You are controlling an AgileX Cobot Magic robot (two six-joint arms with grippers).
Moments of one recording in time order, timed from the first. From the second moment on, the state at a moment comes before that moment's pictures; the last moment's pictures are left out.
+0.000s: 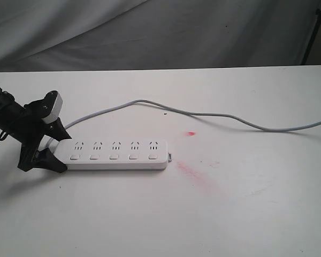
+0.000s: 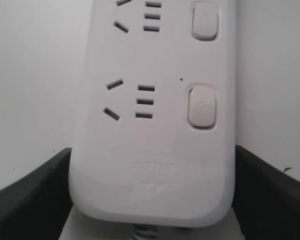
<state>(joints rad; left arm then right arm) -0.07 2.17 -1.32 -0.71 1.00 2.00 0.22 0.23 -0.54 0.08 0.52 -0.06</state>
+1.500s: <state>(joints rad) -0.07 2.17 -1.32 -0.71 1.00 2.00 0.52 1.65 -1.36 0.58 0.78 -0.83</state>
